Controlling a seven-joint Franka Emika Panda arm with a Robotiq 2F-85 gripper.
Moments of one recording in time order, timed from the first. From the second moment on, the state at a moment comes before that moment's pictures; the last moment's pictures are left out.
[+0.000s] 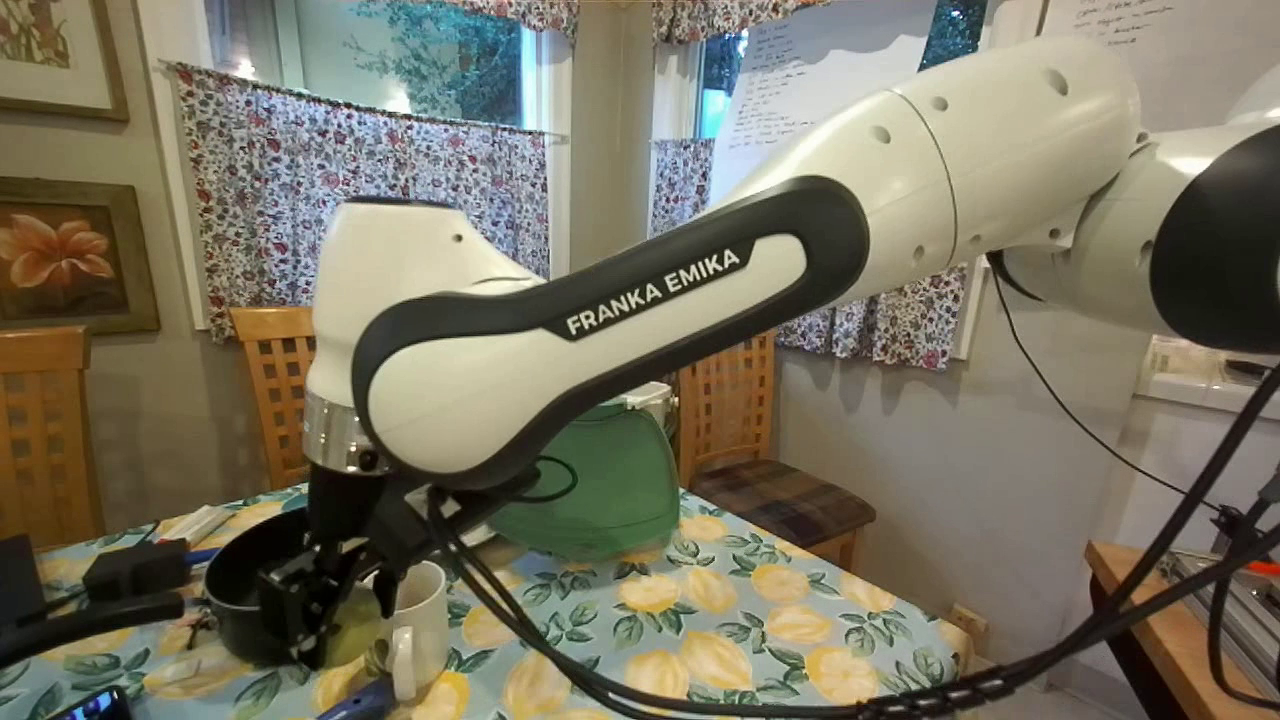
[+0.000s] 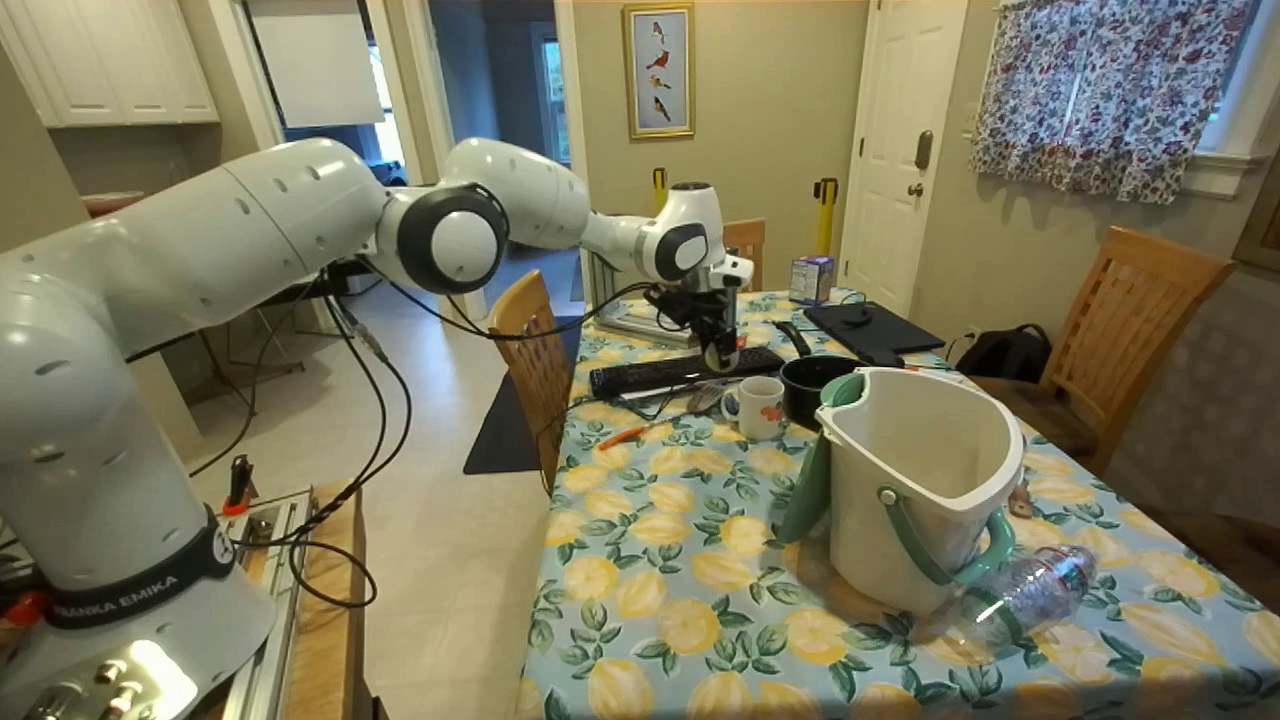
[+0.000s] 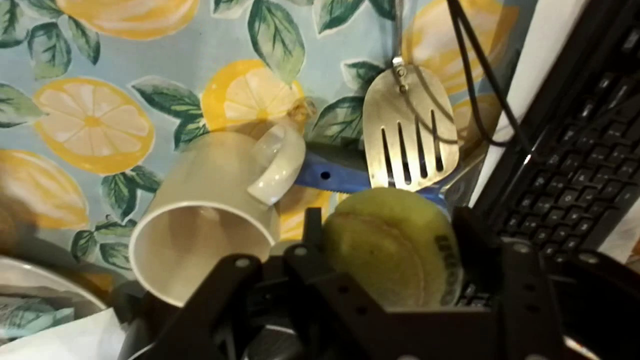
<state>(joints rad) 0.37 1.24 -0.06 -0.76 0.03 2.23 0.34</state>
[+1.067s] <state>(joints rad) 0.33 1.14 -0.16 -0.96 0.03 2.33 0.42</state>
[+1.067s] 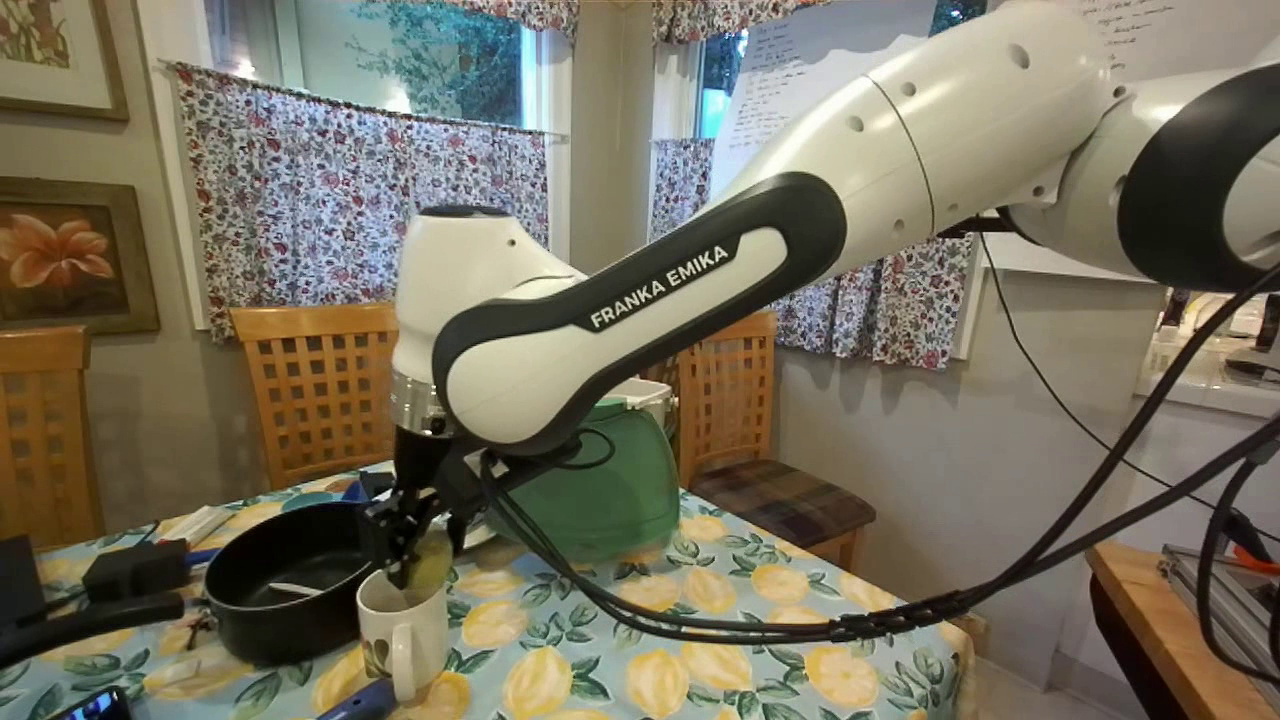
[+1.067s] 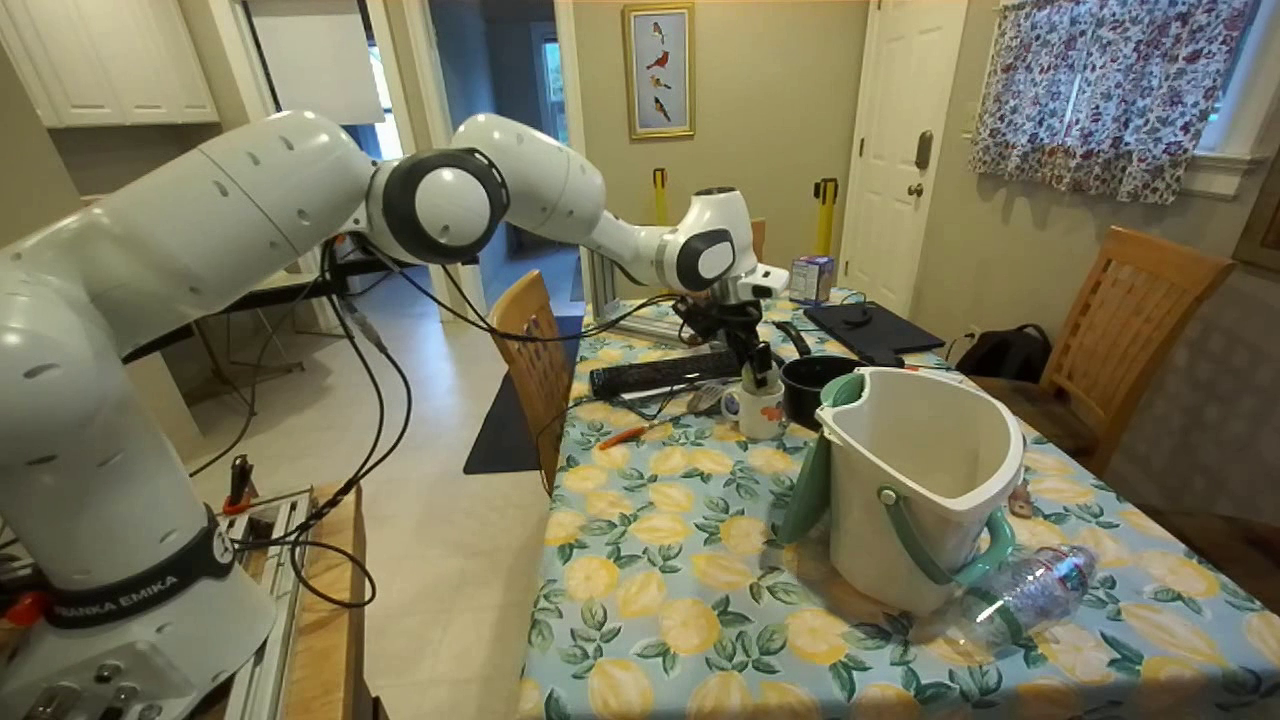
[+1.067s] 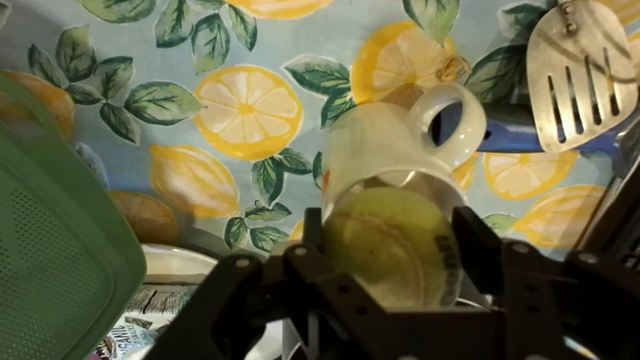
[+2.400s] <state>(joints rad) 0.30 0.98 -0.04 -1.19 0.06 2.50 0.41</state>
